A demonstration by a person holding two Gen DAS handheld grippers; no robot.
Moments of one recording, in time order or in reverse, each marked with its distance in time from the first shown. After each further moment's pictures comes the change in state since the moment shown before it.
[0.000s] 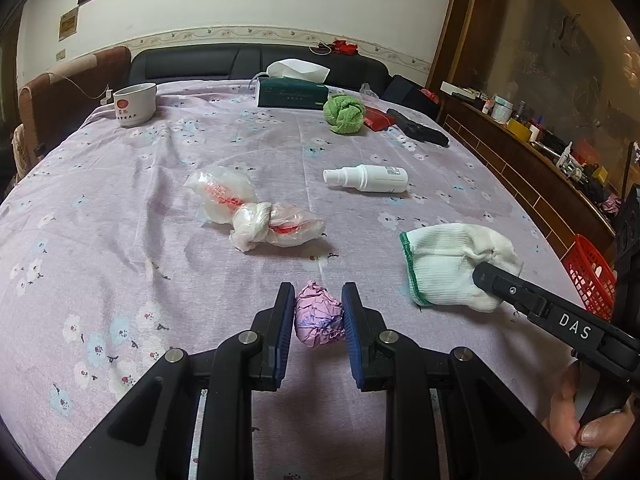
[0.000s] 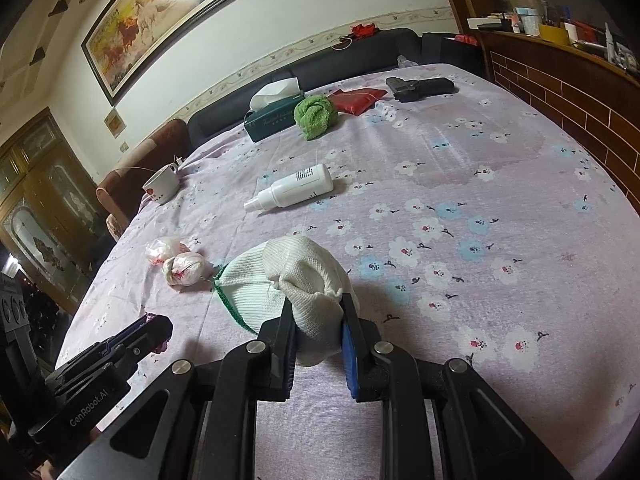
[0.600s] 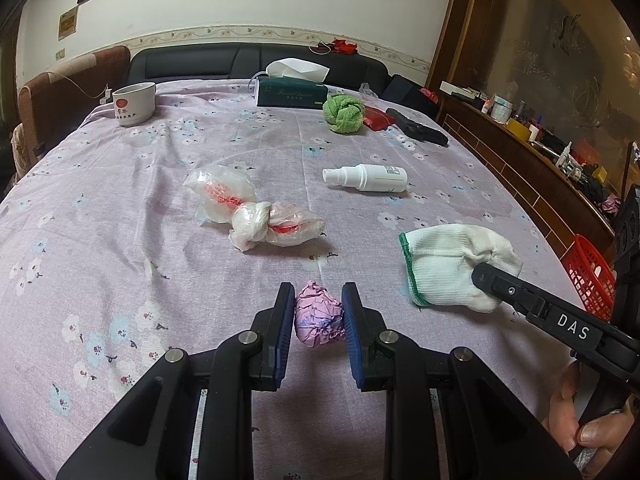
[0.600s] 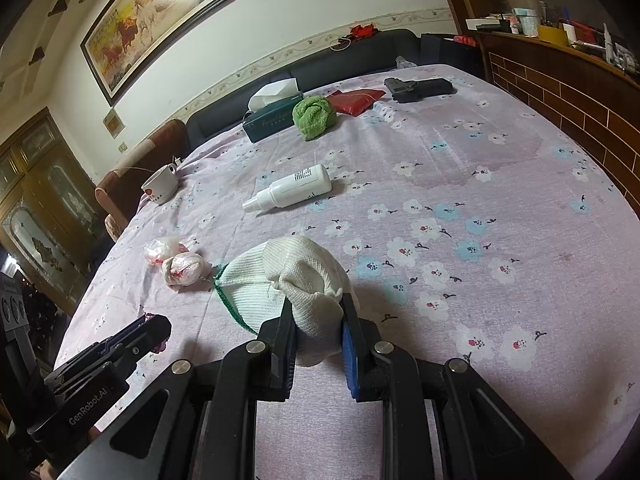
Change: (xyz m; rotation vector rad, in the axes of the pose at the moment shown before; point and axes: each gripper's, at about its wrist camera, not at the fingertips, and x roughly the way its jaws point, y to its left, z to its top) left arm 0.000 0.000 0.000 -0.001 0.000 0.000; right arm 0.001 -0.001 0.000 0.001 -0.002 -0.002
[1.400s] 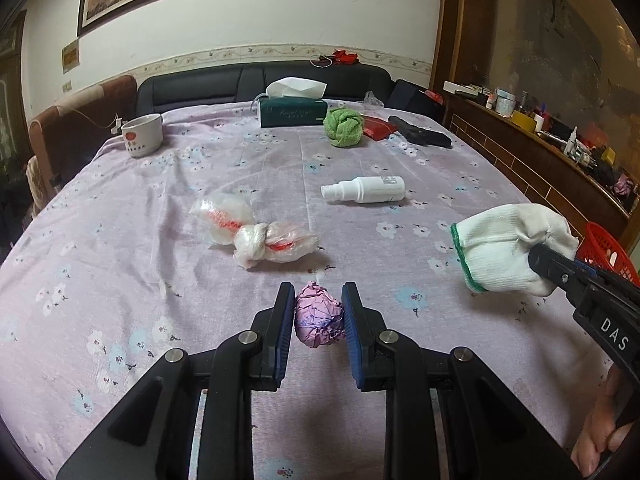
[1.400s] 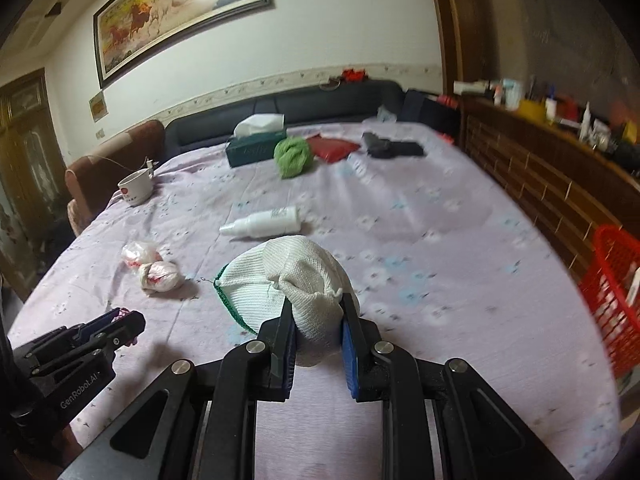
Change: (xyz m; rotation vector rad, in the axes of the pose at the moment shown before) left arm -0.016 -0.027 0.000 0.080 -0.052 0.090; right arm -0.045 0.019 0.000 -0.177 -0.144 -0.214
